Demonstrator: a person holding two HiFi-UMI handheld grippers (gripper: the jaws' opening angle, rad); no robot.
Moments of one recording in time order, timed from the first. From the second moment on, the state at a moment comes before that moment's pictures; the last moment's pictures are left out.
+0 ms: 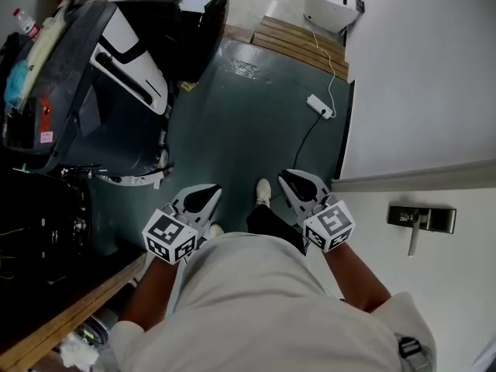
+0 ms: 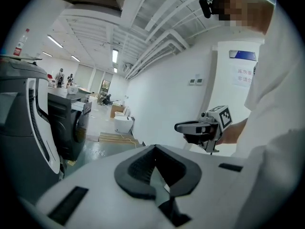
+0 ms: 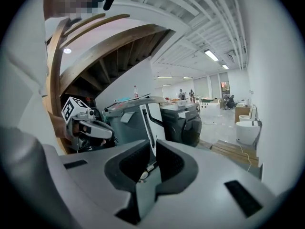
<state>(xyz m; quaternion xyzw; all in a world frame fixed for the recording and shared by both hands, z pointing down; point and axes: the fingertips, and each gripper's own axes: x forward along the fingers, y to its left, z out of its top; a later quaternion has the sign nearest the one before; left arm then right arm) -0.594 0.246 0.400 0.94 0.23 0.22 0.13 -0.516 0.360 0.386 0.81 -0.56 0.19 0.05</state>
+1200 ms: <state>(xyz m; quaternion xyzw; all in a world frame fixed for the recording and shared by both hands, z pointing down) -0.172 0.331 0.397 0.96 0.18 0.20 0.09 -0.176 0.479 0.397 0.85 -0.48 0.21 0.04</state>
